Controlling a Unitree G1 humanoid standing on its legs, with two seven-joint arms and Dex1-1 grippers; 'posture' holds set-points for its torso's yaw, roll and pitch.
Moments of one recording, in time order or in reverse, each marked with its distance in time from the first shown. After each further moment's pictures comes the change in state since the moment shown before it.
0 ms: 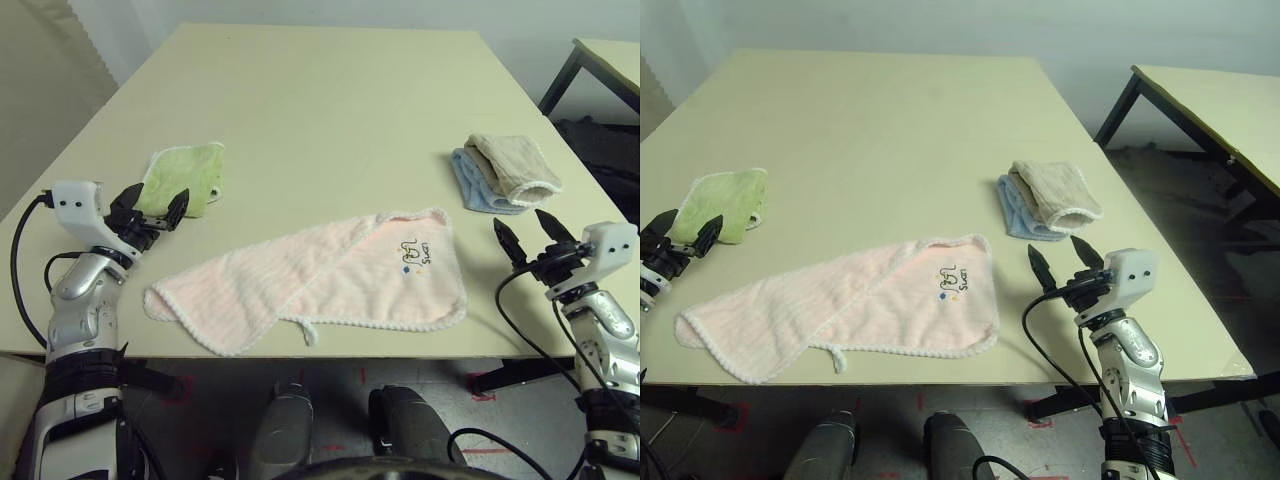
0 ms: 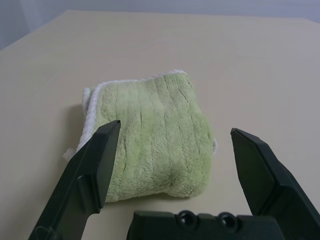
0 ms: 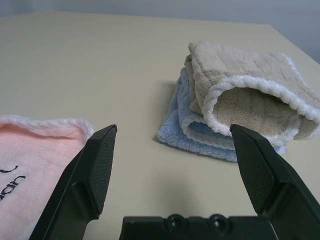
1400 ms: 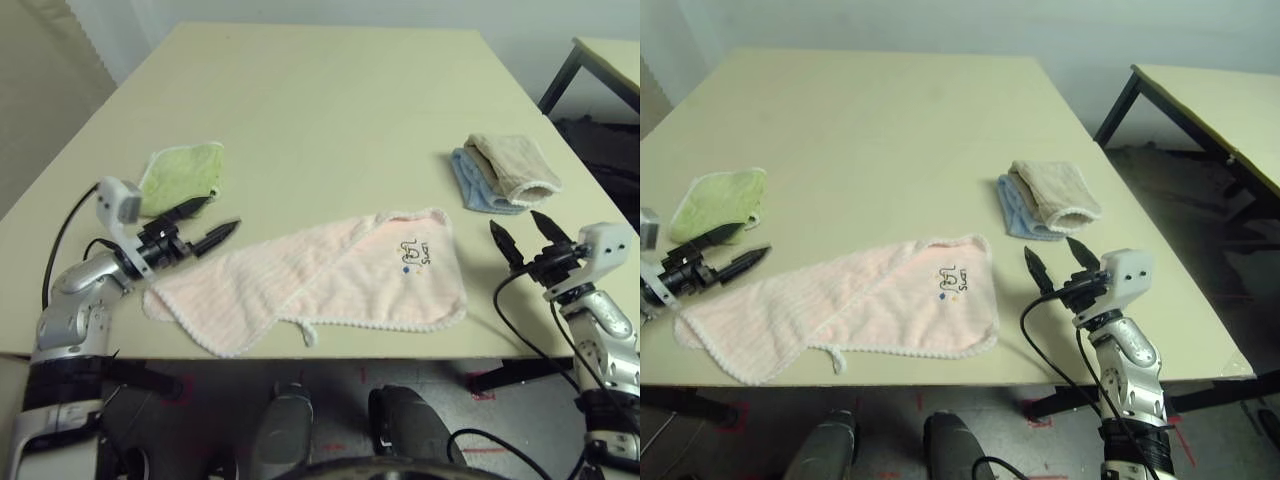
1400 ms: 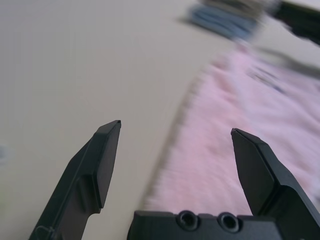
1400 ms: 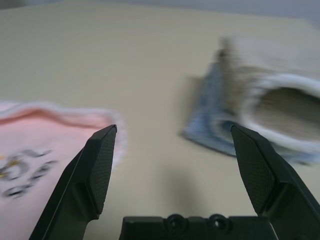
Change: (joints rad) left arm 0.085 0.197 -0.232 -0.206 -0.131 0.157 -0.673; right arm 0.001 -0.030 0.076 -0.044 -0.004 0.057 0.097
